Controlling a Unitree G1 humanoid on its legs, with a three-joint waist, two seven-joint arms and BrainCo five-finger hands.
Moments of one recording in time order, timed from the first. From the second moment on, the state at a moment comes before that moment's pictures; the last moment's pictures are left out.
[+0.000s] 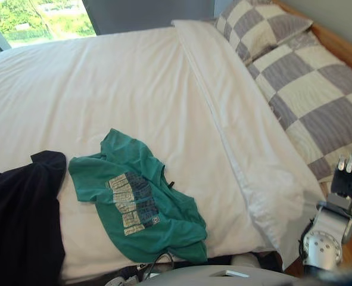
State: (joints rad) left arm 0.22 0.06 0.22 0.82 -0.32 0.19 -0.04; right arm 0.04 -0.02 -0.37 -0.17 1.19 -0.36 0.08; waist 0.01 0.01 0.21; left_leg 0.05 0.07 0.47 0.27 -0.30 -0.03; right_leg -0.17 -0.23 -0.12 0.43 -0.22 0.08
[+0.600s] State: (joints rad) left arm -0.02 0.02 0.28 0.85 -0.50 0.05 -0.08; right arm -0.16 -0.06 -0.35 0.22 1.24 -0.30 0.23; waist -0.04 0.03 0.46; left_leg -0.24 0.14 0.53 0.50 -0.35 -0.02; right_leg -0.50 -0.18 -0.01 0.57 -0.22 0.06
